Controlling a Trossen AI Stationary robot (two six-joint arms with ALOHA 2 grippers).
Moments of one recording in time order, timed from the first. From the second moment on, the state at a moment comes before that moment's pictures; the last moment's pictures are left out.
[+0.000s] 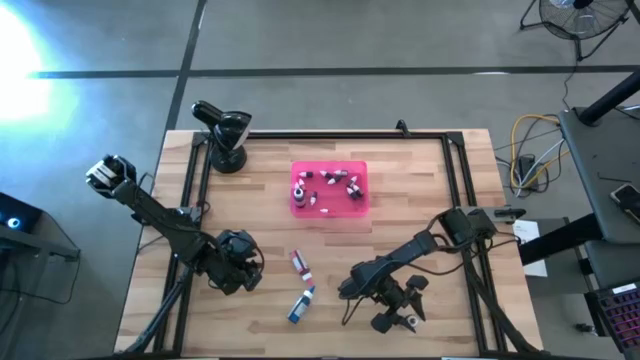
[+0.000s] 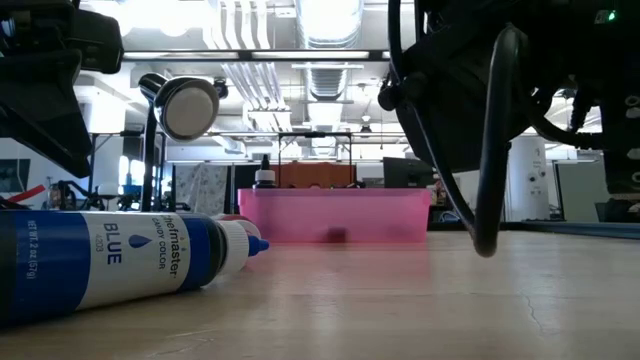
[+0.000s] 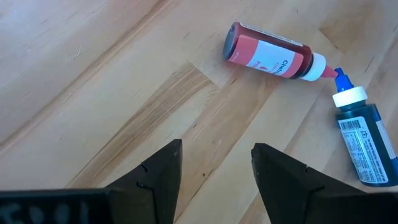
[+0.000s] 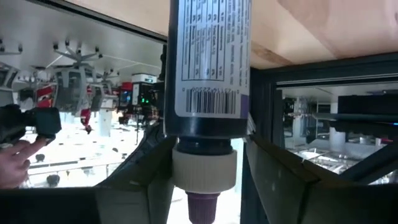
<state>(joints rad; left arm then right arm) -0.67 1.24 0.71 -0.61 -0.46 -1.33 0.44 2.26 1.53 -1.48 -1.12 0.82</state>
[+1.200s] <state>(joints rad) -0.68 1.24 0.71 -0.60 -0.47 -1.33 0.62 1.87 1.53 -1.14 -0.37 1.53</state>
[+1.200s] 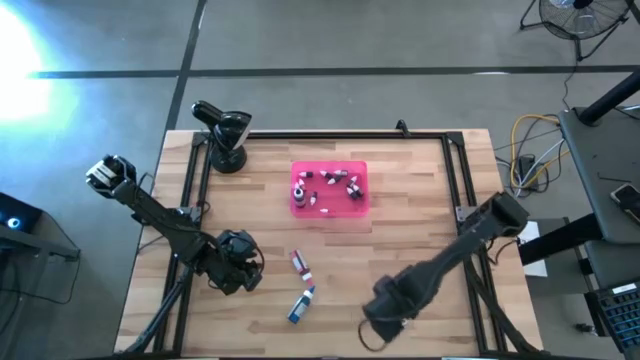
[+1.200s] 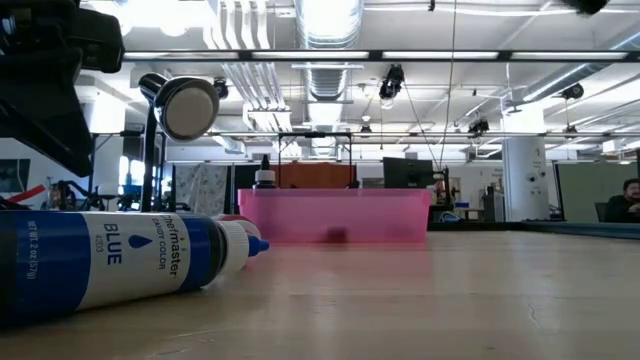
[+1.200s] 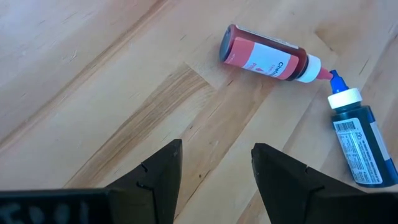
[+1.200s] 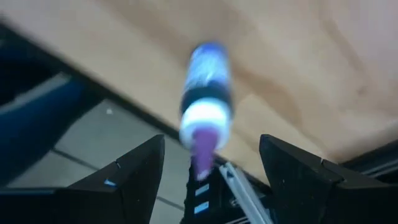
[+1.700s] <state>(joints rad) -0.68 1.24 0.71 -0.60 -0.44 -1.29 0.77 1.88 1.53 -1.11 -0.13 1.24</state>
